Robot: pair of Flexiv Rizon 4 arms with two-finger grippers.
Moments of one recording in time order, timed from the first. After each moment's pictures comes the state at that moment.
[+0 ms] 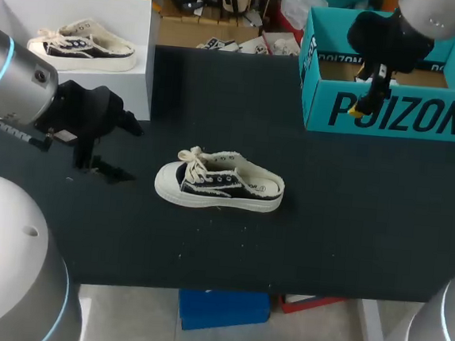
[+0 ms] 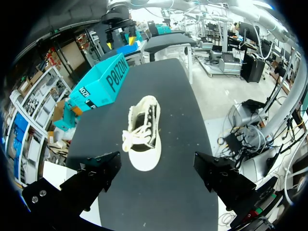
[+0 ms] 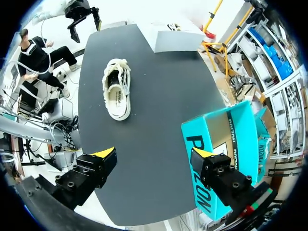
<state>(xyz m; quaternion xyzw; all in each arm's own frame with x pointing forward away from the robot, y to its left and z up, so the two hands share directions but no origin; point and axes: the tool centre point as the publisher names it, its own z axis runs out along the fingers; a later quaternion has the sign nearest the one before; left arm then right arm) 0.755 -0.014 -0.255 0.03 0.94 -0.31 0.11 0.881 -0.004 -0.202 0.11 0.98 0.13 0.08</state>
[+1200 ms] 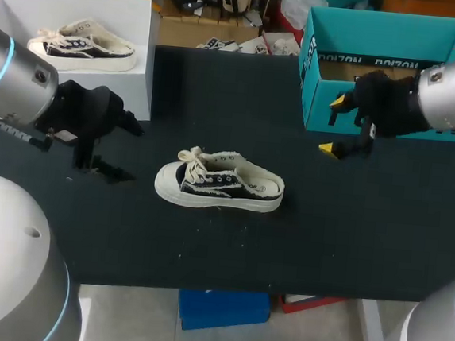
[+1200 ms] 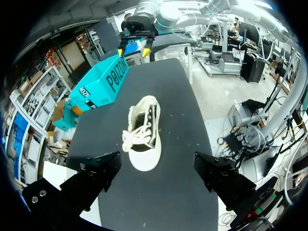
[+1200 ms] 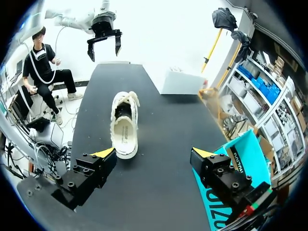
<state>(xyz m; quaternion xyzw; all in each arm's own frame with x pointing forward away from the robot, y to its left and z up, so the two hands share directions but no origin) 0.755 -0.014 -0.255 0.03 0.94 -0.31 0.11 0.844 0.045 -0.254 0.07 0.92 0.36 0.15</state>
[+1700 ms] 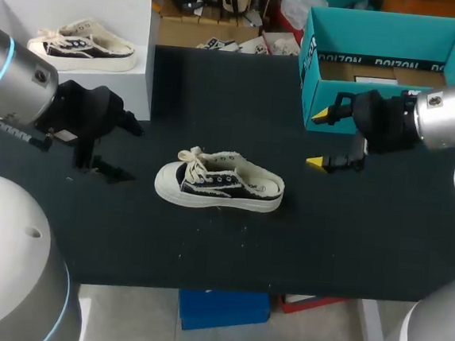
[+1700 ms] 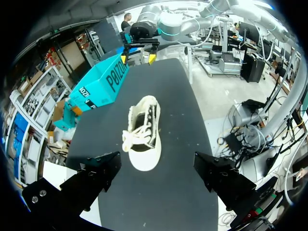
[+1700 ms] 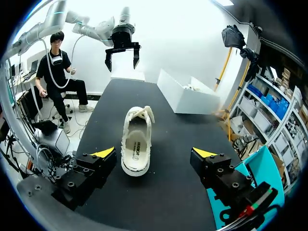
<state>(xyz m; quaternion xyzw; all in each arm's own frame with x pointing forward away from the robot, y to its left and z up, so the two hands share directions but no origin) 0.755 -0.014 -0.255 0.03 0.94 -0.31 0.11 0.832 0.071 -0.275 0.02 0.89 0.45 0.12</state>
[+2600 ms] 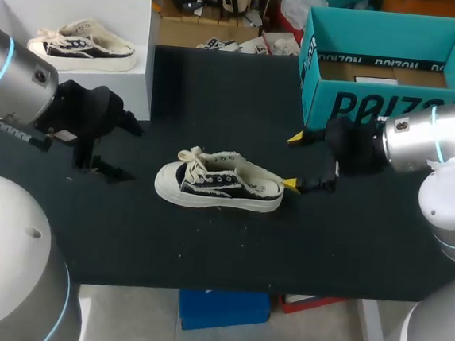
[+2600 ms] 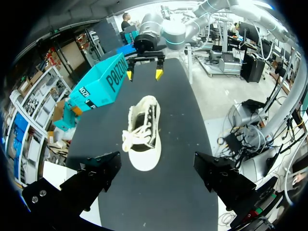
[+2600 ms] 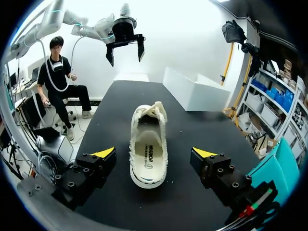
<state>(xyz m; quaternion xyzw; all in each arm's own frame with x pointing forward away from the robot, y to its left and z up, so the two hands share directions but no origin) 0.755 -0.014 -0.255 0.03 0.94 -0.31 0.11 0.814 0.114 -0.329 0.03 0.88 0.47 0.08</state>
